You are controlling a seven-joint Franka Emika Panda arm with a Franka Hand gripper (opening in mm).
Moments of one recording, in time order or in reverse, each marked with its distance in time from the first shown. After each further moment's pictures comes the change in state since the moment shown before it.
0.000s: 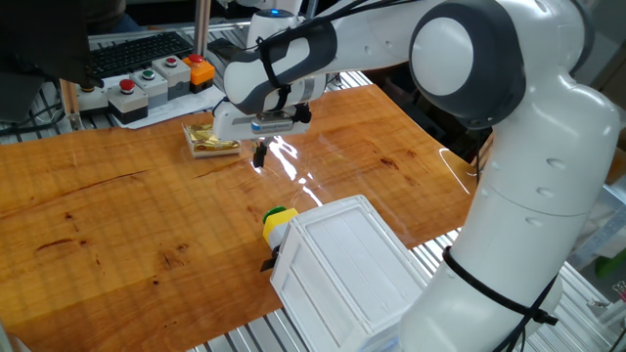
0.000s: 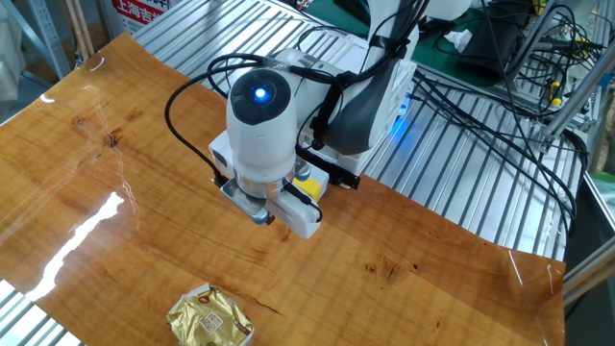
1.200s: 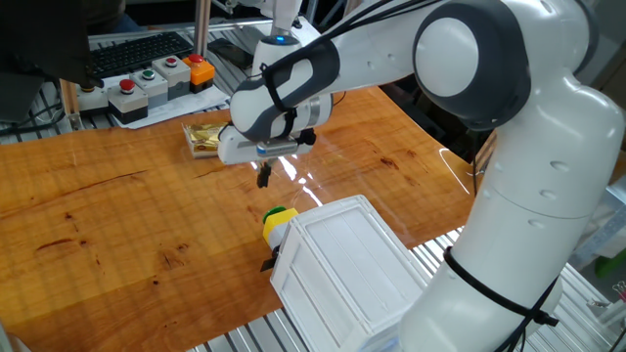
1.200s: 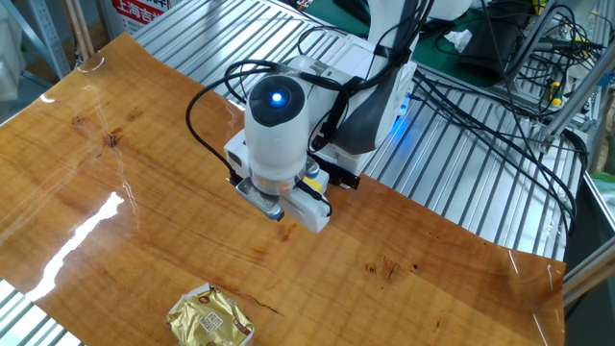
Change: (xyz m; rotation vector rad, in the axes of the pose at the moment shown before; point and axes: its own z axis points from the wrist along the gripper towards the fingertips) arm 0.030 -0.002 0.035 0.001 -0.002 -0.024
